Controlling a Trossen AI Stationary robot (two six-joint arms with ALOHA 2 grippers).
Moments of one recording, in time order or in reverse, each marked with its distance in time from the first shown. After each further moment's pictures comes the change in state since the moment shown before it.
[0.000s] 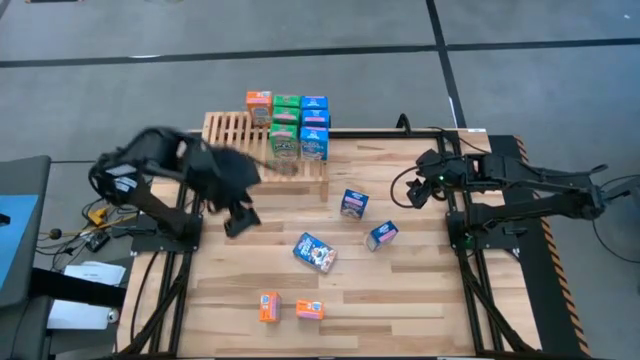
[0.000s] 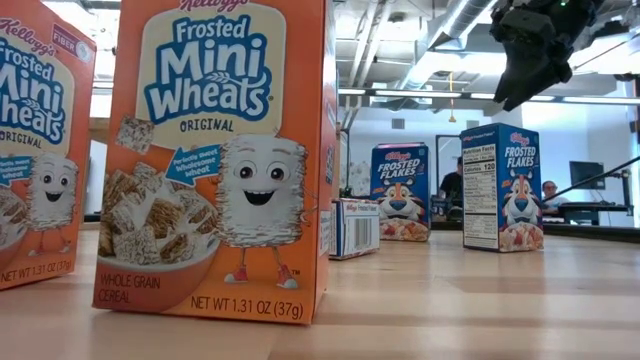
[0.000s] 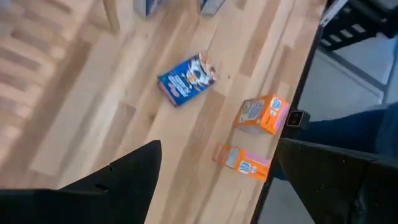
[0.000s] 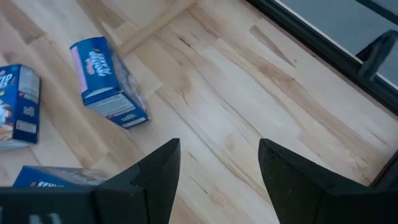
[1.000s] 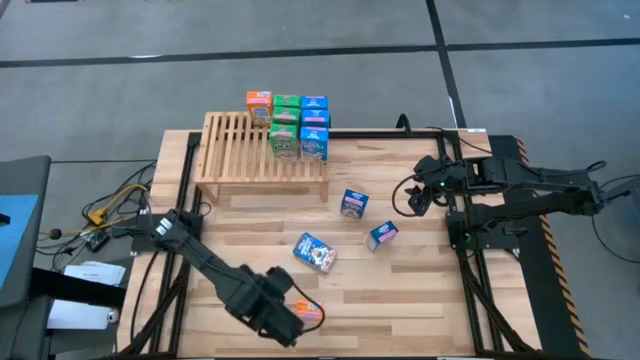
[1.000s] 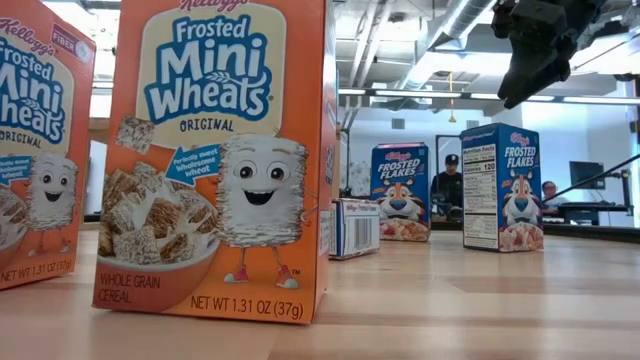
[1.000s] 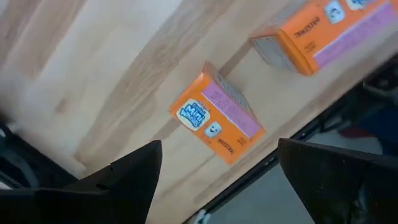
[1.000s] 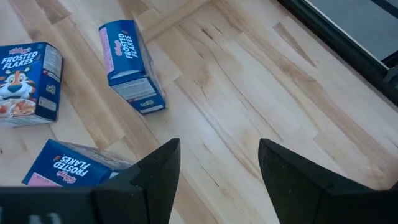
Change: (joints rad) left arm -0.461 0.533 0.000 0.000 -0.068 -0.792; right arm 0.064 0.000 0.000 -0.005 -0.027 -0.024
